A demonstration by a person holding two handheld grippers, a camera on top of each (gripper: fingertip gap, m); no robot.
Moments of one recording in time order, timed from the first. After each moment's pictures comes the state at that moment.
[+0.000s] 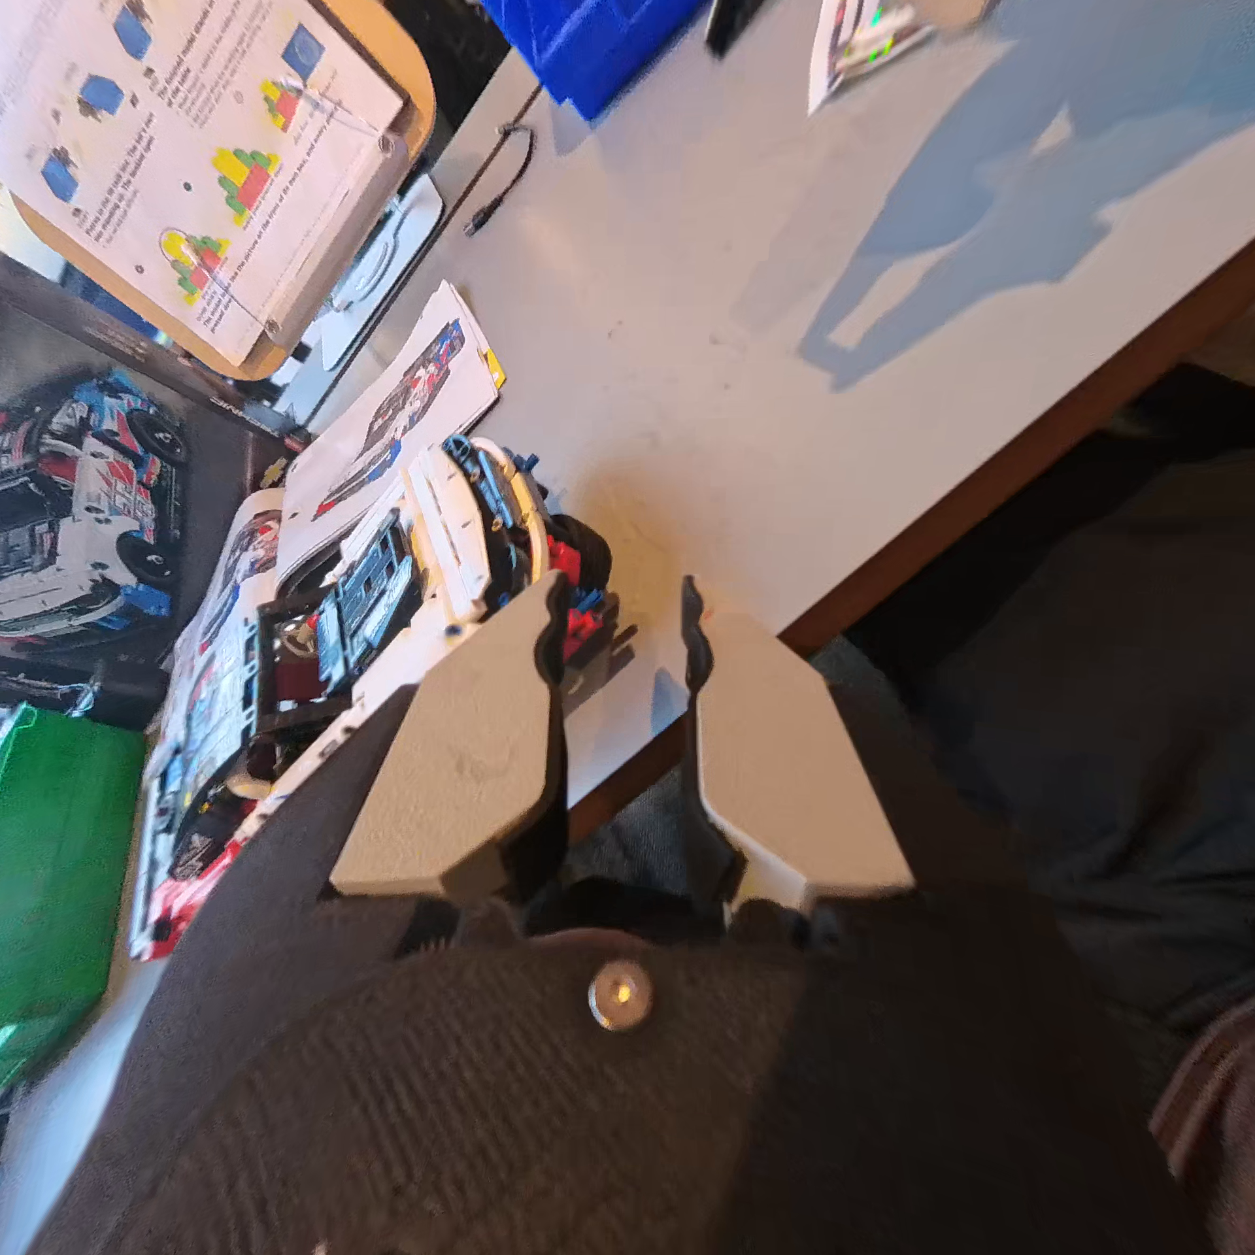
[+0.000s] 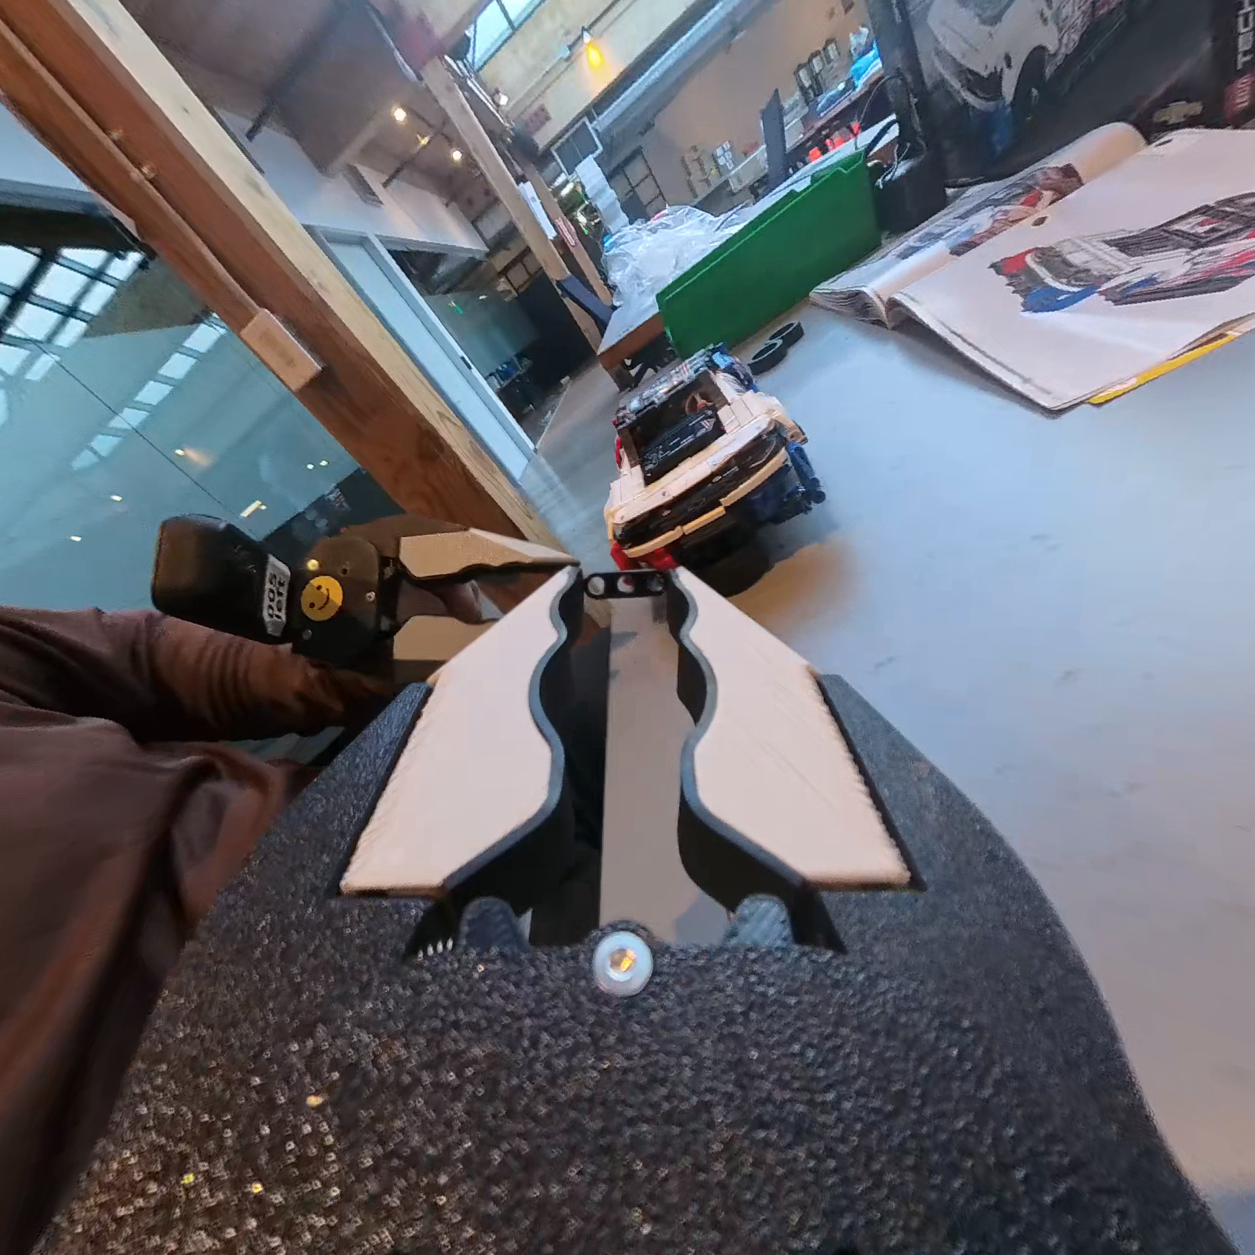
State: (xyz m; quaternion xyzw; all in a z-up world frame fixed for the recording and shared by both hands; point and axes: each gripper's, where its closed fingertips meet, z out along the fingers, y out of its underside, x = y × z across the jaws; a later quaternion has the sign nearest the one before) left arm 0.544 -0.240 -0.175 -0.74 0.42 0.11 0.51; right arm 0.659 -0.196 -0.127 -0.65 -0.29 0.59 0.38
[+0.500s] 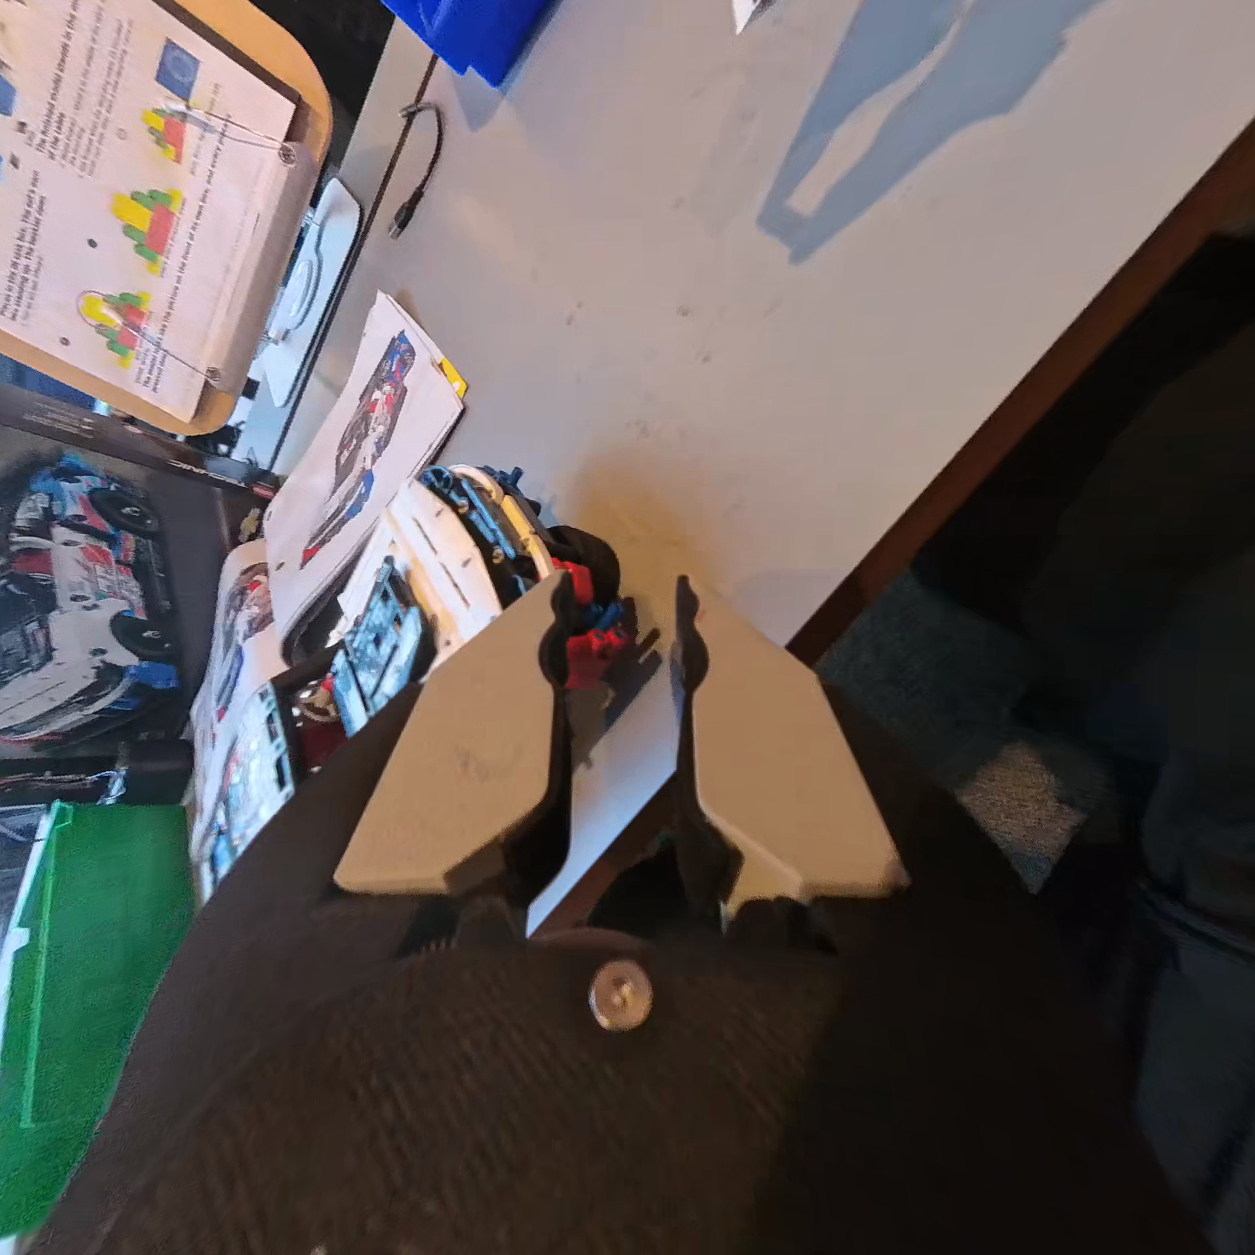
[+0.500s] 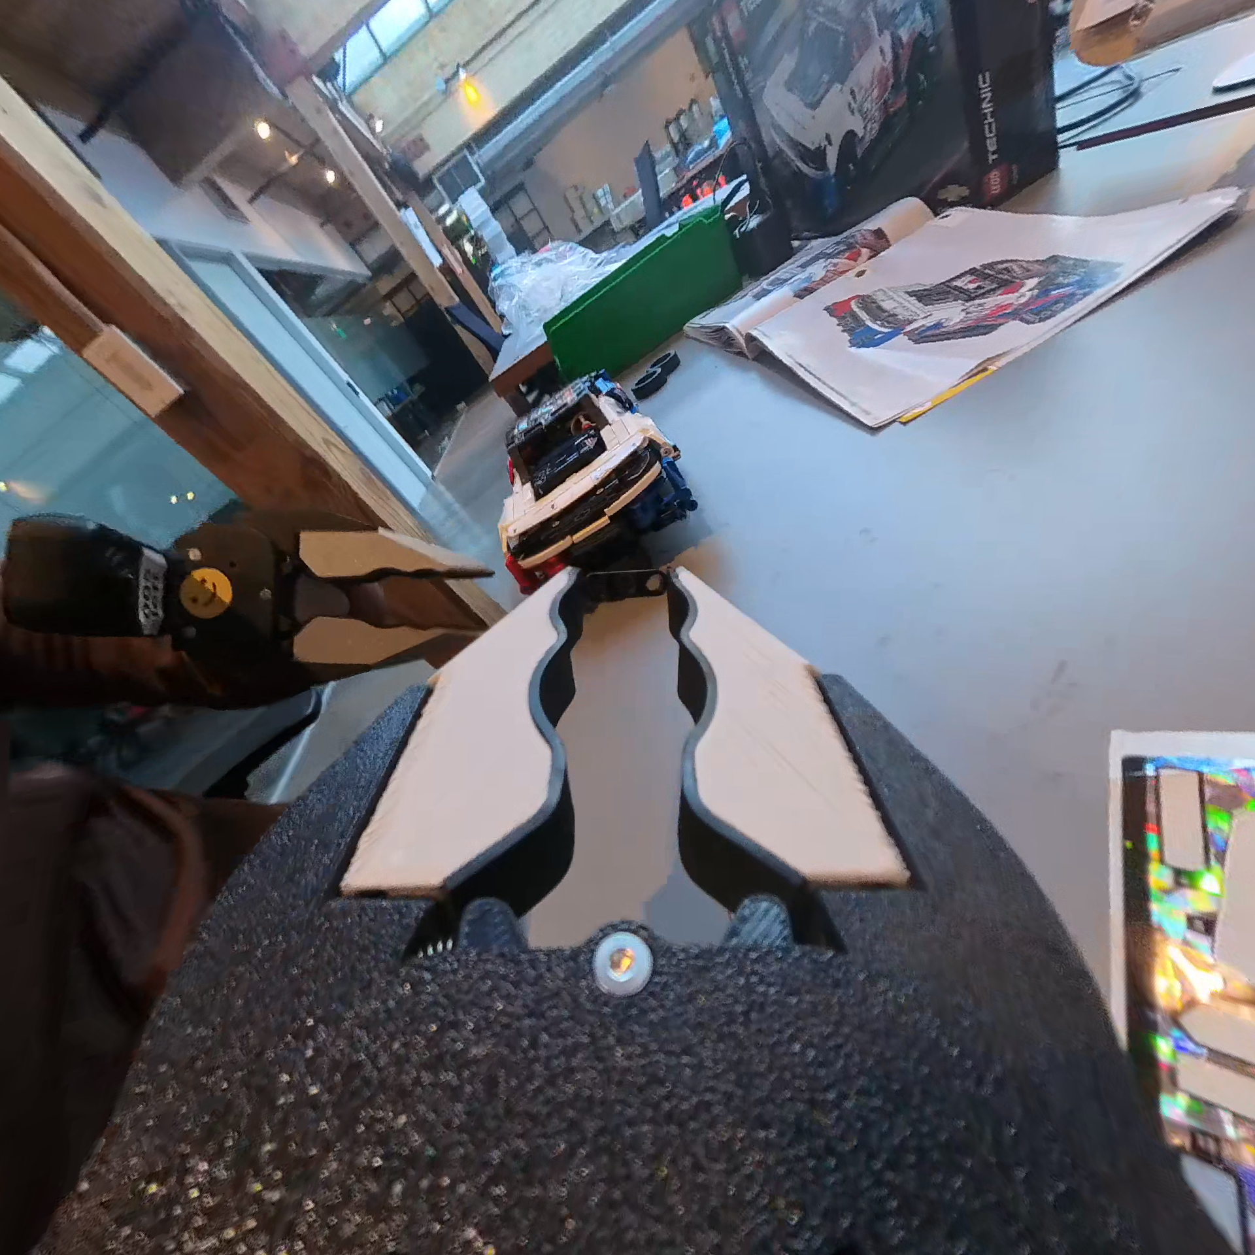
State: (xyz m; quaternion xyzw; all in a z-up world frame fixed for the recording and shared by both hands) left arm 0.546 -0.230 -0.177 -0.73 0.50 0.13 0.45; right arm 0.686 -0.167 -0.141 -0.69 -0.24 0.54 0.43
